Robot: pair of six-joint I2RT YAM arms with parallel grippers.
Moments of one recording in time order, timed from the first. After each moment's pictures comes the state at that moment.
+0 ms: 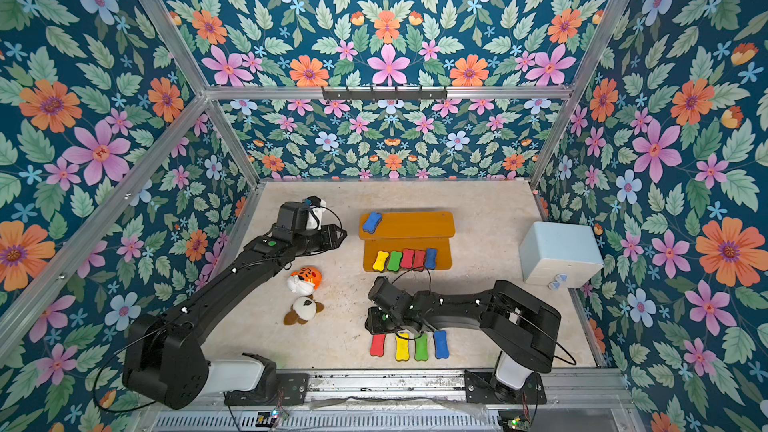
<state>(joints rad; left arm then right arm) -0.38 1.34 1.00 -0.36 0.23 -0.45 1.13 1.65 0.79 -0.10 -0.20 0.92</state>
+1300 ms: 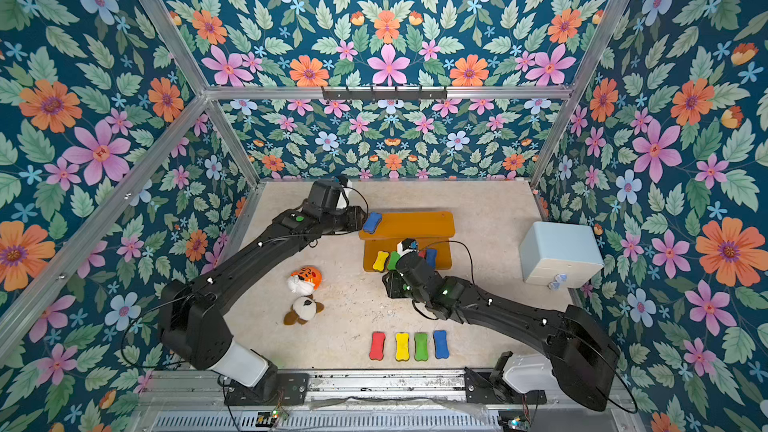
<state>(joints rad) -0.55 1.61 1.41 -0.51 0.03 -0.38 0.94 1.30 0.78 -0.16 0.04 0.79</state>
